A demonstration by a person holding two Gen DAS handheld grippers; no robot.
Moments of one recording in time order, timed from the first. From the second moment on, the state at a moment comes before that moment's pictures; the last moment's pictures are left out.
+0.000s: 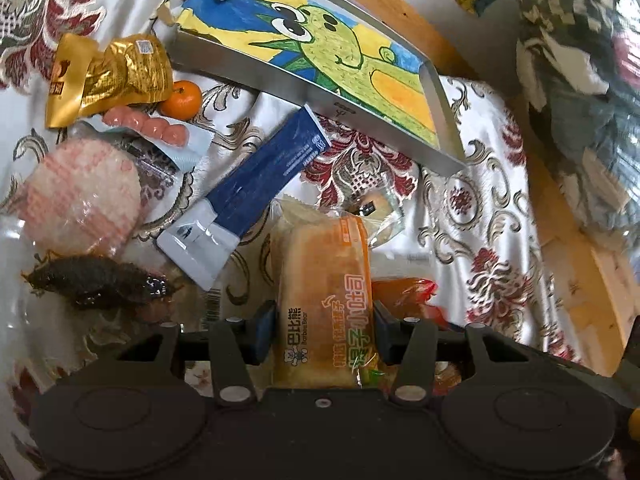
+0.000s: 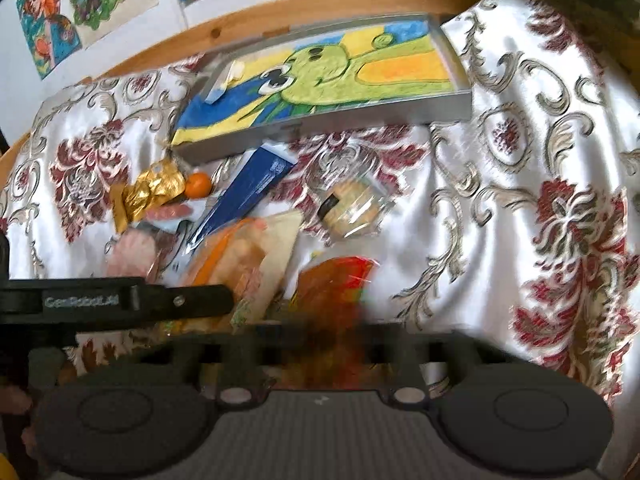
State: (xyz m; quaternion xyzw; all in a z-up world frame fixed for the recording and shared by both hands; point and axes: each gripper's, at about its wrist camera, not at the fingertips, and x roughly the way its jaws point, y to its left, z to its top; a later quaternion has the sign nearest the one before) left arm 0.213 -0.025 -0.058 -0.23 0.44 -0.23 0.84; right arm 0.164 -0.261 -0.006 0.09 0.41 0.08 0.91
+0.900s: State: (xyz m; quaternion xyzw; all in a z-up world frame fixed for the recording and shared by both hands) left arm 0.210 -0.013 -0.048 -0.24 0.40 -0.22 0.86; right arm 0.160 -0.224 -0.016 0.03 0.43 0.16 0.89
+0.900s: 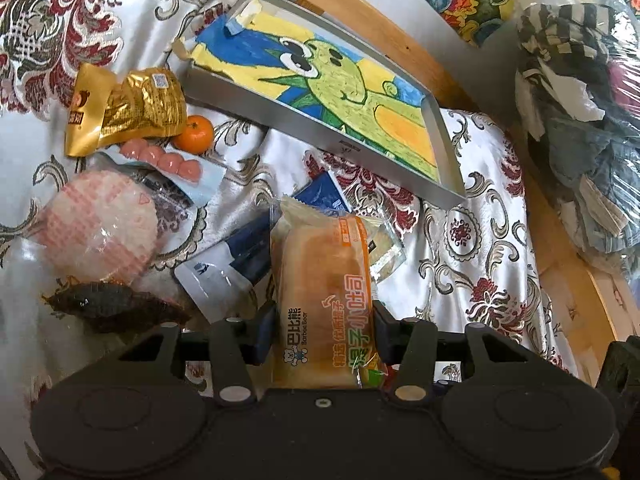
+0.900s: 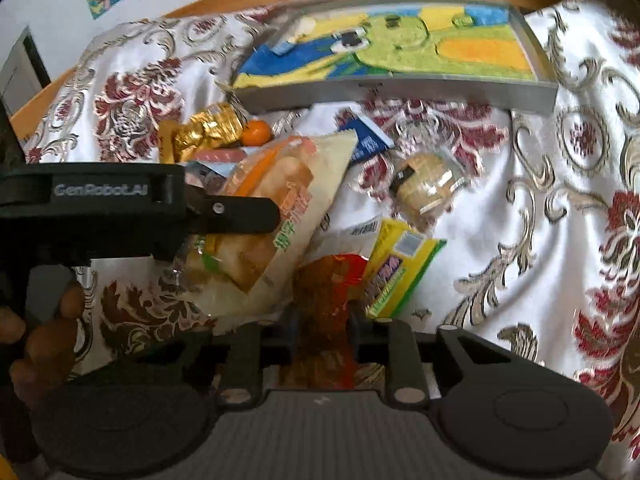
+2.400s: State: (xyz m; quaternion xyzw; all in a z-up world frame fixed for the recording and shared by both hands) left arm 0.361 0.024 0.001 -0.26 0.20 -0.14 0.94; right arm 0.313 -0.212 0.050 0.01 0.15 0.15 0.98
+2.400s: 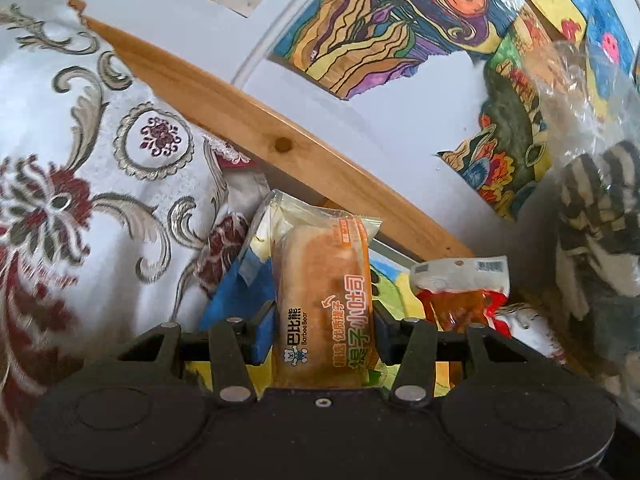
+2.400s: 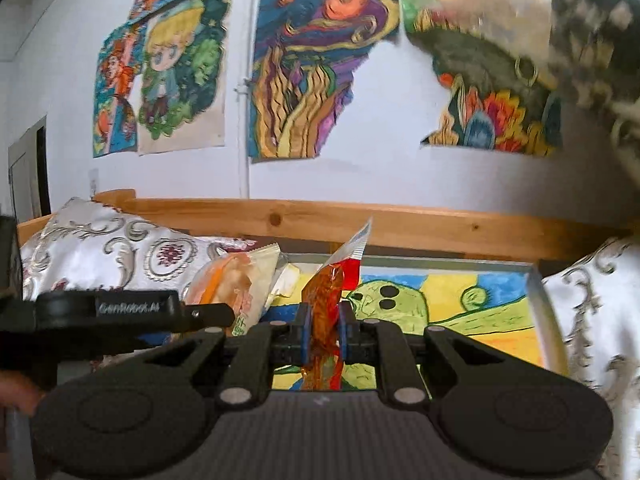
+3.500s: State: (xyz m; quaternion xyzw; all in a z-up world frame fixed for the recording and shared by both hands) left arm 0.364 0.014 0.006 -0.21 0.20 -0.11 0.95; right arm 0.333 -0.239 0.033 0.02 0.17 0.05 0.98
